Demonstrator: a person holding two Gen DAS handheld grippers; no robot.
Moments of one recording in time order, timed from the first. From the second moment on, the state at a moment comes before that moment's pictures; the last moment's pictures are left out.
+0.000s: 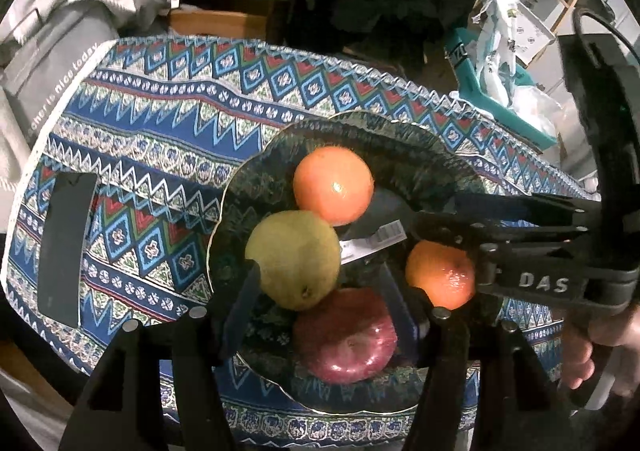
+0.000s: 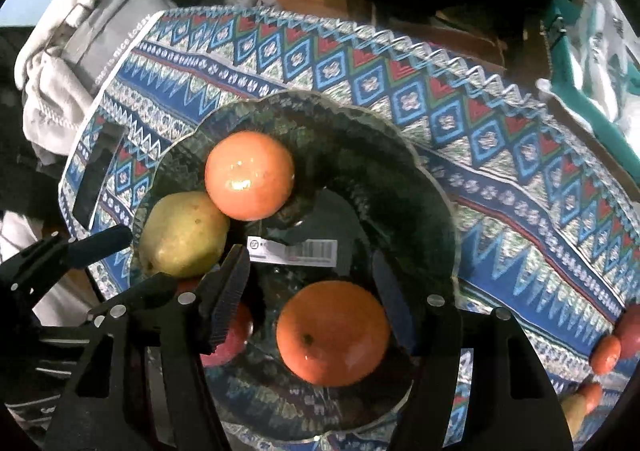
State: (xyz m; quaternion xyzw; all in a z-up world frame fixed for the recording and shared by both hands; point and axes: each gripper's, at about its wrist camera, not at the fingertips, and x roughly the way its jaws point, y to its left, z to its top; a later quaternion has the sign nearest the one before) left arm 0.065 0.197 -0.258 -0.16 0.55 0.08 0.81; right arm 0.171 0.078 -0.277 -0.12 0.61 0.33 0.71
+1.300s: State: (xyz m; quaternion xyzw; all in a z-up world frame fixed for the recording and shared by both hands) left arm 0.055 0.073 -0.115 -0.08 0.44 -0.02 0.90; right arm 0.119 -0.081 -0.082 -0.08 0.44 0.27 0.85
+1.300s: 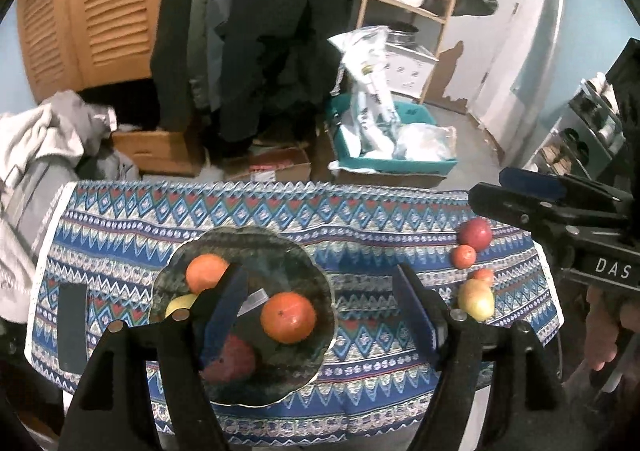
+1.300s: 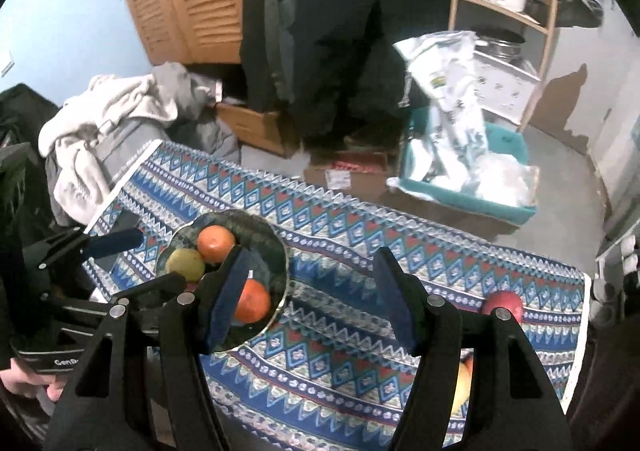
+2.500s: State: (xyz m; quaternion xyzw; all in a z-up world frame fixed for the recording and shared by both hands) left arm 0.077 -0.076 -0.106 0.00 0.45 -0.13 0.88; right arm 0.113 -0.247 -0.085 -0.03 0.44 0.18 0.88
